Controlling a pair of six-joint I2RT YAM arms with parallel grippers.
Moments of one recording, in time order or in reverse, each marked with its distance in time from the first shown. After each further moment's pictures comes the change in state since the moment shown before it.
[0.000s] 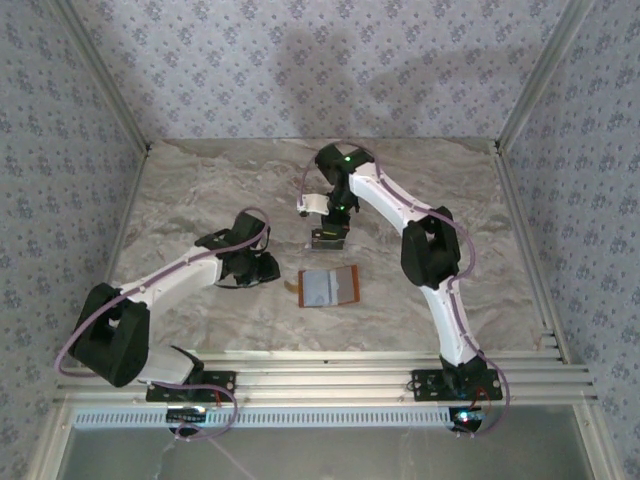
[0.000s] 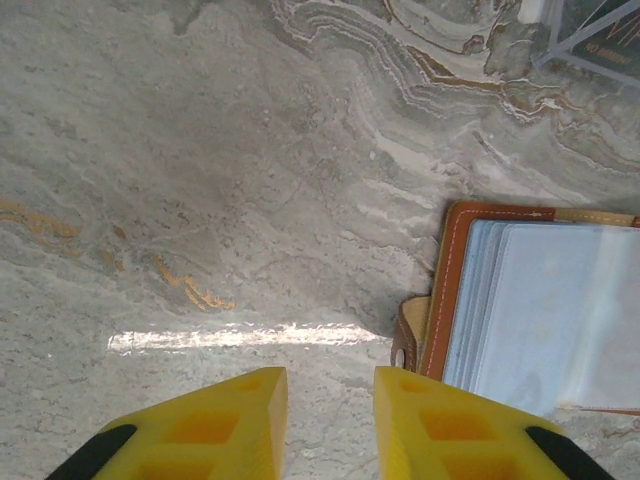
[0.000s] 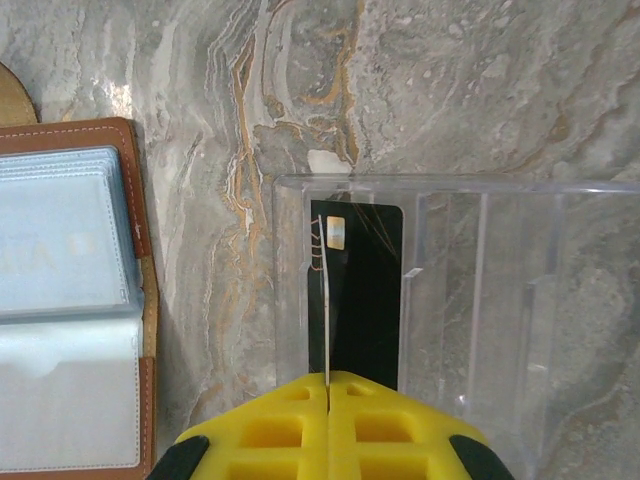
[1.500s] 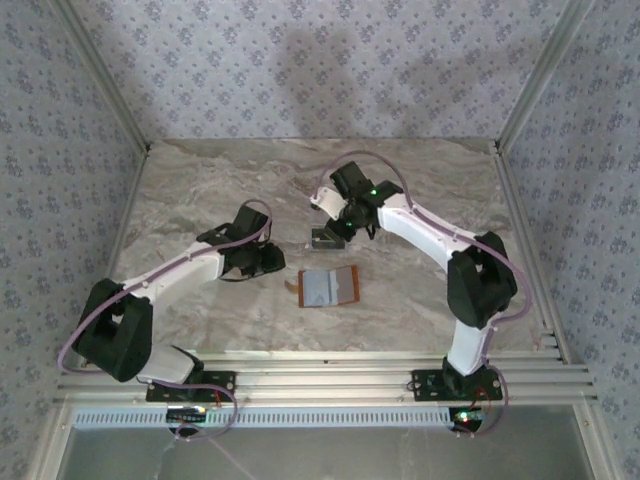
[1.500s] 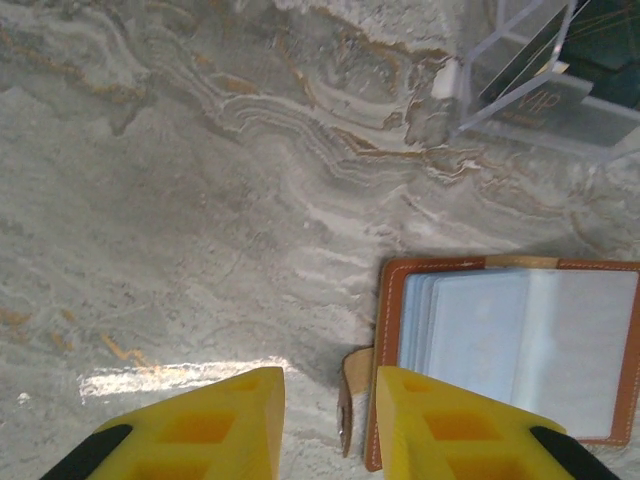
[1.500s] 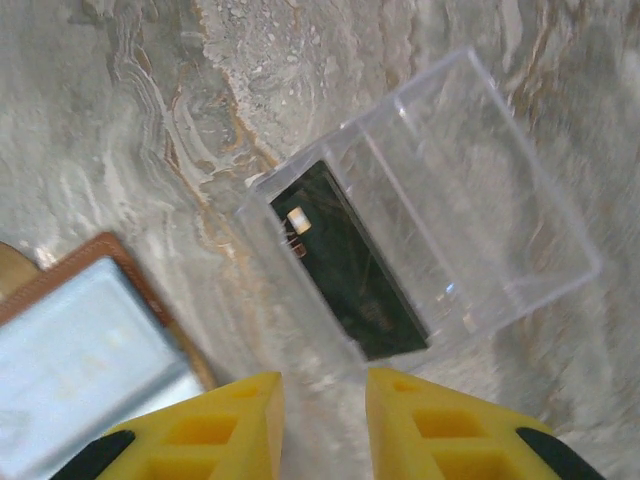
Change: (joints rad) left arm 0.006 0.032 0.041 0.086 0.007 0.022; right arm 0.050 -0.497 -0.659 0.536 0.134 0.663
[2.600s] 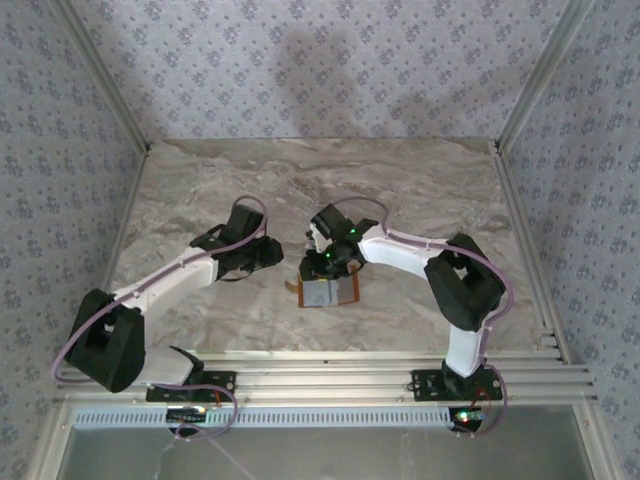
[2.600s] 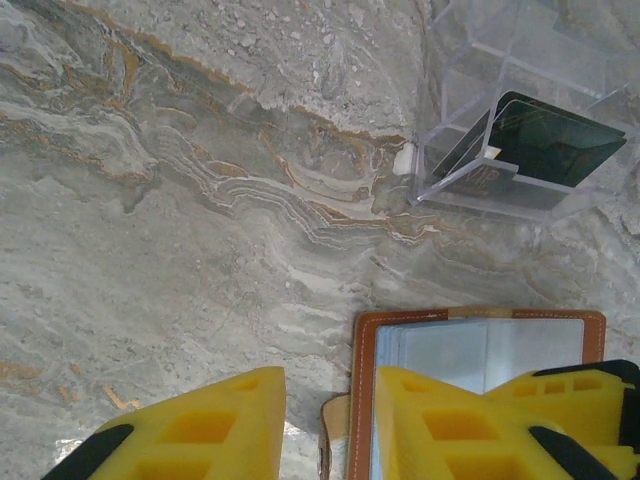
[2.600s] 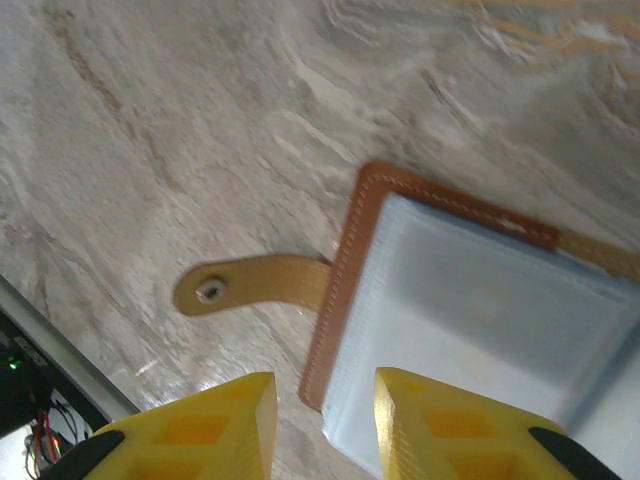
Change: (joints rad) left arm 0.007 -0.068 -0.035 0.091 -0.054 -0.011; right arm 0.149 0.055 -0.225 0.214 -0.309 0.877
